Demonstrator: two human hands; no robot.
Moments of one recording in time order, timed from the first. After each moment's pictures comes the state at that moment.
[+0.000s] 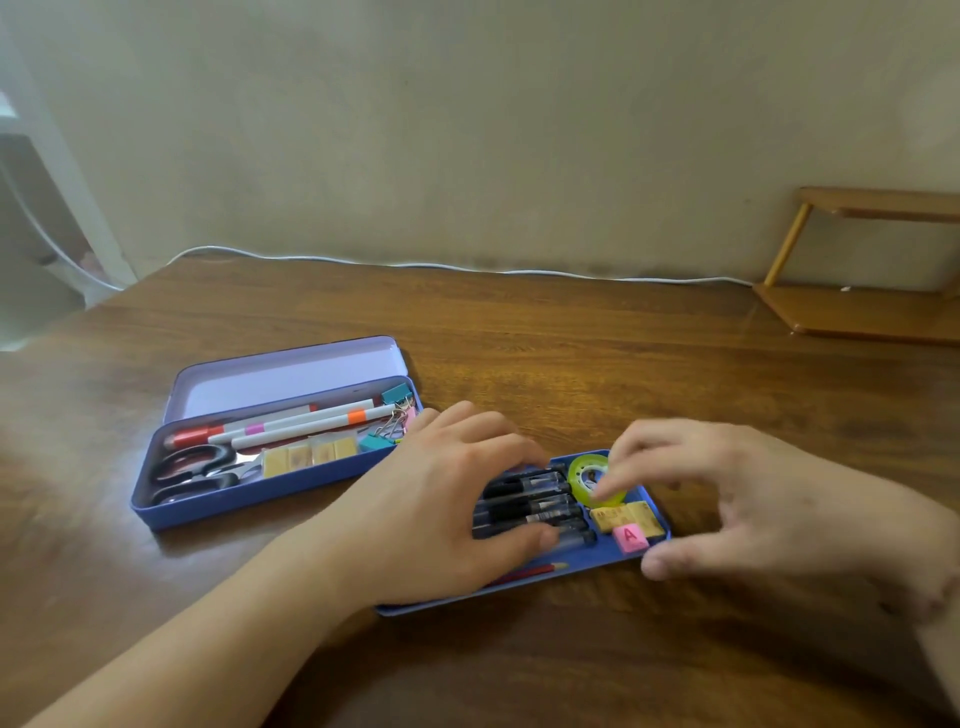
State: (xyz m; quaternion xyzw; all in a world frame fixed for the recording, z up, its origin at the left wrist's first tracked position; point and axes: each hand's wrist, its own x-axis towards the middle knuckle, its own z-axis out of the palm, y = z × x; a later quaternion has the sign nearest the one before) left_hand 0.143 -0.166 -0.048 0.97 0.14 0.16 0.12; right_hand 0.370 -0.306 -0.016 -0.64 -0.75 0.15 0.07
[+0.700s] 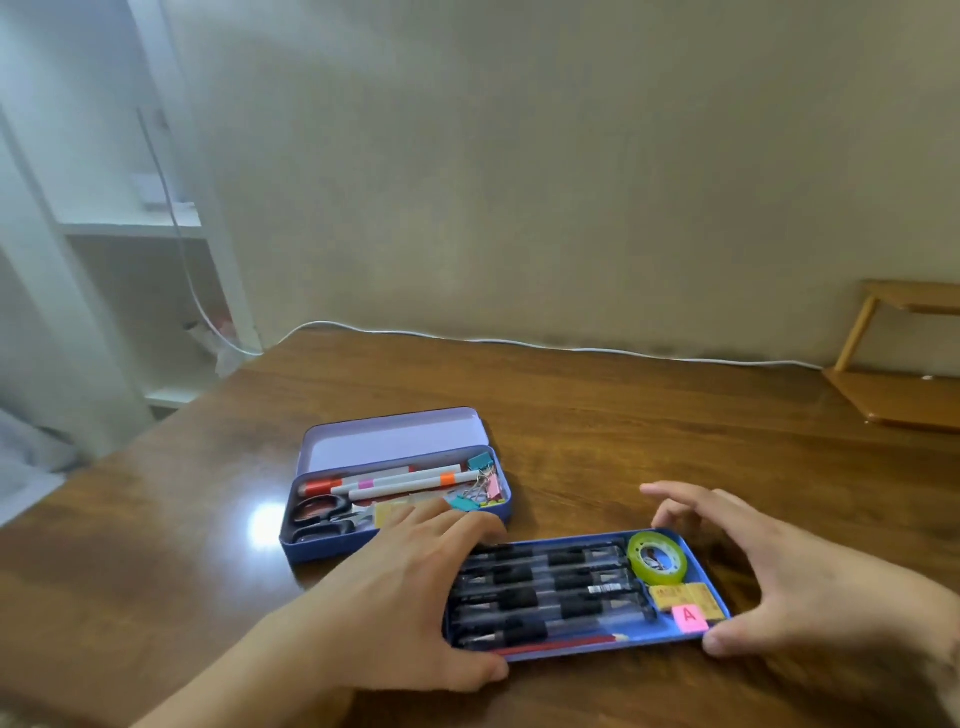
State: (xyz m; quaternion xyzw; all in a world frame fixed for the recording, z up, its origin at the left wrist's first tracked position) left_hand 0.065 -0.150 -0.051 0.96 0.22 0.09 0.11; right_hand 0.370 -0.296 -0.024 -0.68 -0.66 0.29 0.14
